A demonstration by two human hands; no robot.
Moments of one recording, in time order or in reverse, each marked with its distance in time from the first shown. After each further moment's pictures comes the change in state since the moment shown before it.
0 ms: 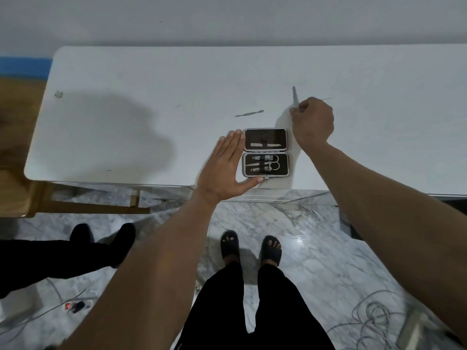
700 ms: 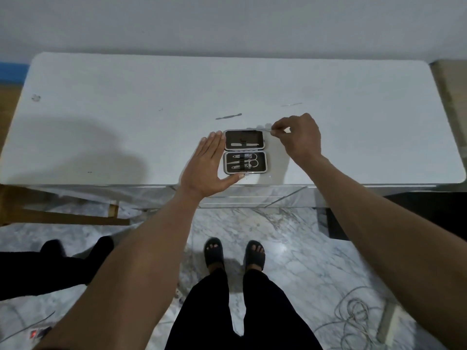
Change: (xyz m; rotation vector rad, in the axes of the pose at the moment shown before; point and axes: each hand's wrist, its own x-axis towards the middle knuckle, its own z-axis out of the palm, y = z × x) left_hand 0.000 0.000 -0.002 -0.005 -0.019 0.002; right_hand -0.041 0.033 -0.054 -0.008 -0.147 -0.380
